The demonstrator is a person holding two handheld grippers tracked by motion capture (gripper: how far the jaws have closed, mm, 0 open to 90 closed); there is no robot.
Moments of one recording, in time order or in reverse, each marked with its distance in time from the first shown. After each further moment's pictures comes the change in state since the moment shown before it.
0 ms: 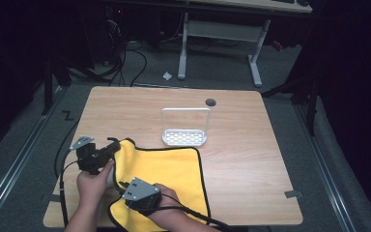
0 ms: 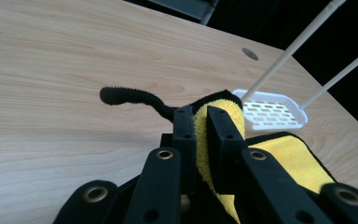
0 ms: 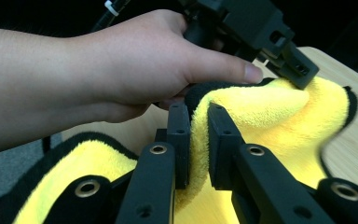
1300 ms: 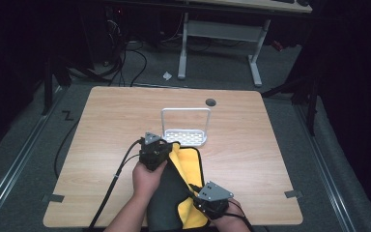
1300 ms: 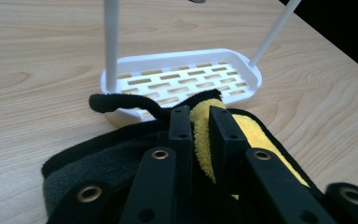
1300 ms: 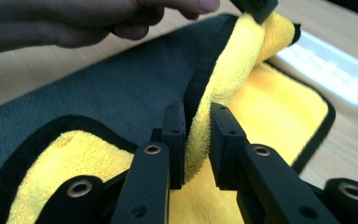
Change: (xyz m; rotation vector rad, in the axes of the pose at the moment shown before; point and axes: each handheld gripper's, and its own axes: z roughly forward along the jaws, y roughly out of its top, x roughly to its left) left arm -0.116 -0.020 0.104 0.158 -0.034 0.196; right arm -0.064 -0.114 -0.111 0.153 -0.180 0.156
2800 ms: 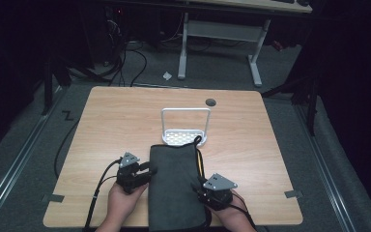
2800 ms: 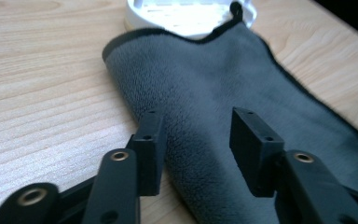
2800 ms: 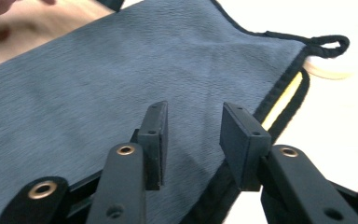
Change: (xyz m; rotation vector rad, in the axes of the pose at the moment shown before) left arm 0.035 -0.059 -0.058 0.043 -0.064 0.067; right arm -0.031 -0.008 0.016 0.036 -0.065 0.105
